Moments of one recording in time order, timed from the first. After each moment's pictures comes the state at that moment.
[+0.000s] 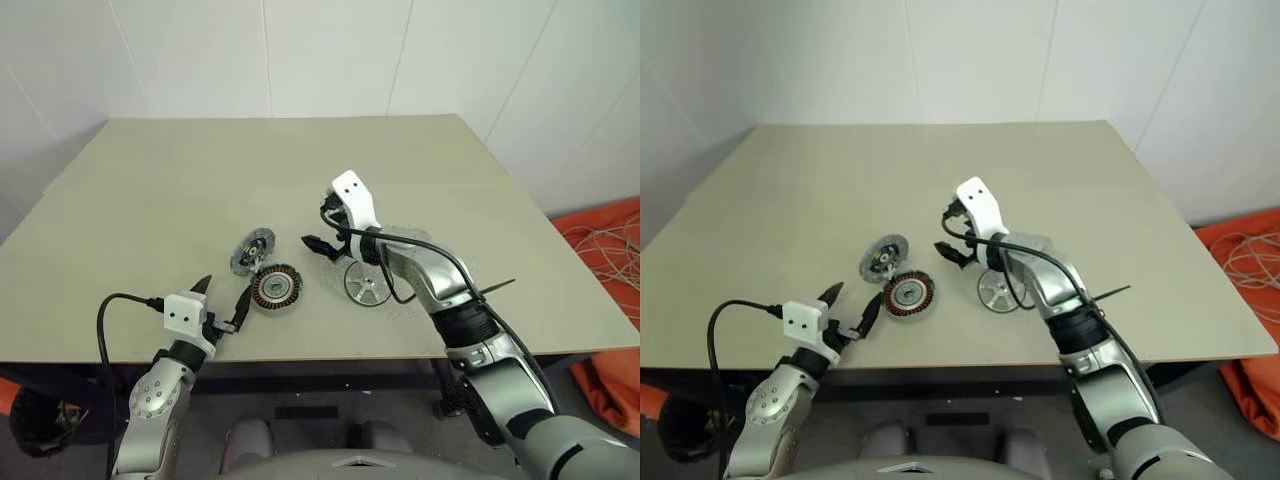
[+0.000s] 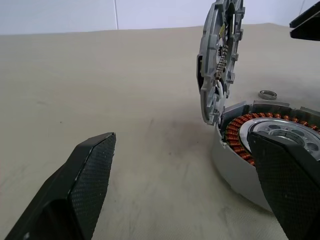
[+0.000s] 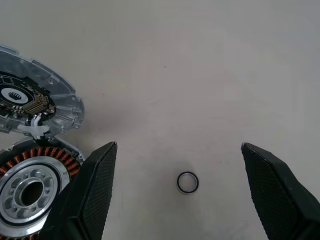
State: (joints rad) left arm 0.27 0.18 0.06 -0.12 -0.20 -0.13 -0.36; right arm -0.66 -0.22 0.28 0.12 0.20 0.77 0.48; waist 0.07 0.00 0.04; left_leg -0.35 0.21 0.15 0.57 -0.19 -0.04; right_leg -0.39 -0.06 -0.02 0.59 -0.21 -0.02
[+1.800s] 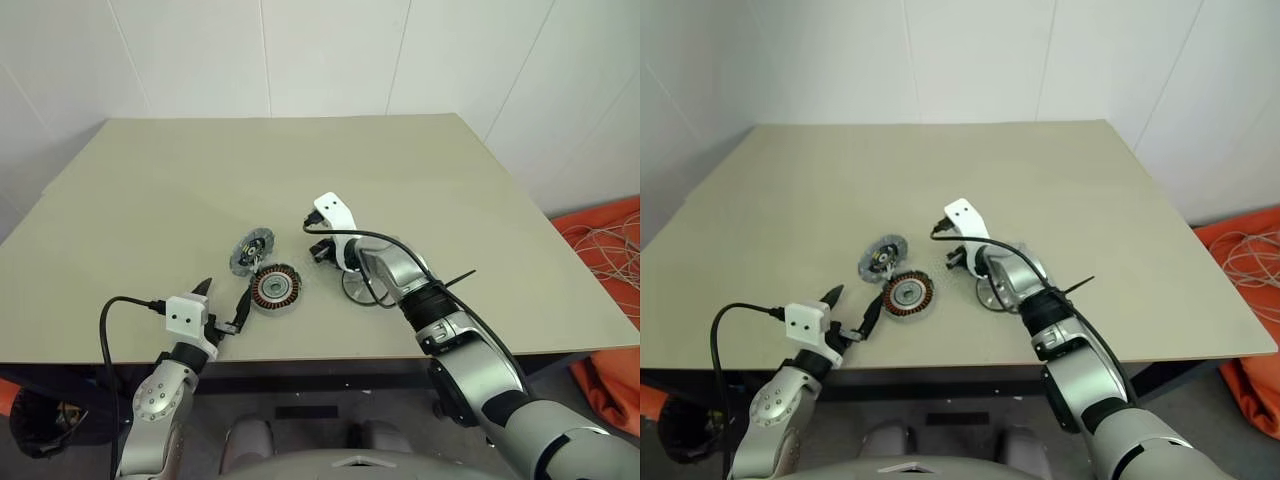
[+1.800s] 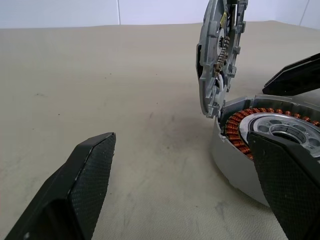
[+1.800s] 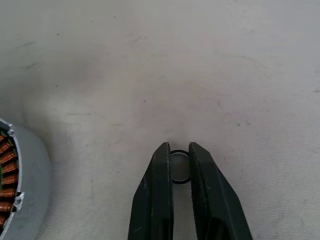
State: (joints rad) left arm 0.27 0.17 0.05 -0.11 -0.19 -0.14 -0.35; right arm -0.75 -0.11 0.28 0.49 0.06 0.72 0.49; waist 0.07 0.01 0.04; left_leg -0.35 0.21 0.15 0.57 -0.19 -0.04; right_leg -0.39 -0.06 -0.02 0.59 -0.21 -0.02
